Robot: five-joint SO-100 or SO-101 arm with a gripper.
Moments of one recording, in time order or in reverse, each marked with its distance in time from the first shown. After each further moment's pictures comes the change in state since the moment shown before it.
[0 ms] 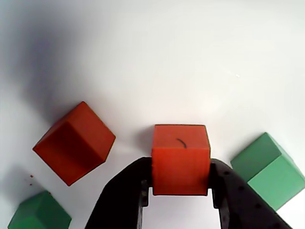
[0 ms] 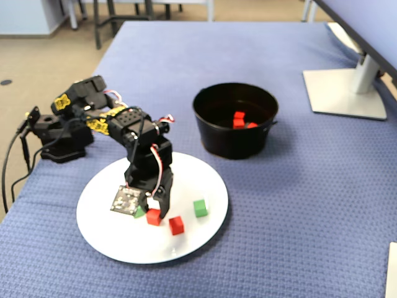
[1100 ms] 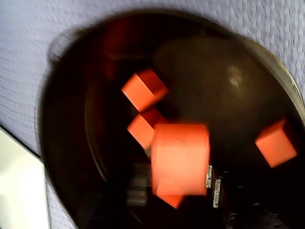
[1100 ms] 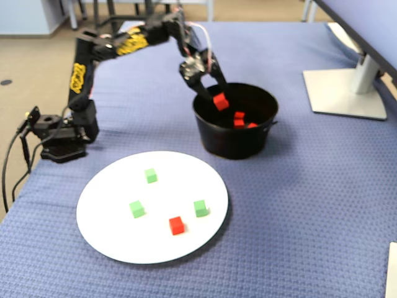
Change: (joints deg) arm -45.9 29.9 14.0 -11.0 25.3
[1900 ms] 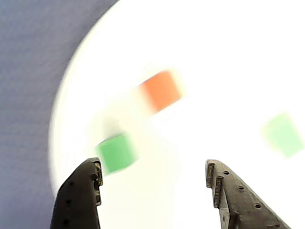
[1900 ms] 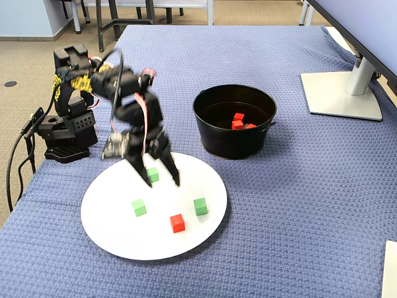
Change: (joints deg) arm 46.1 -0.8 14.0 -2.2 -33.2
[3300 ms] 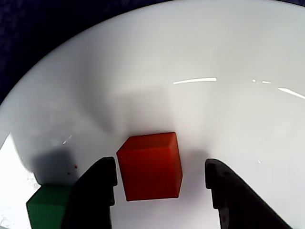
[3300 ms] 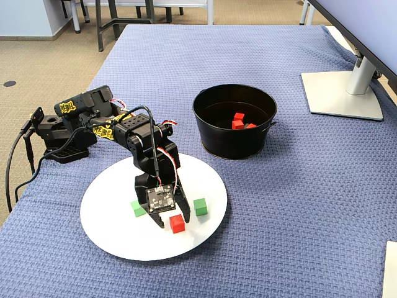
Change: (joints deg) arm -0.4 -36.2 -38.8 6.0 -20.0
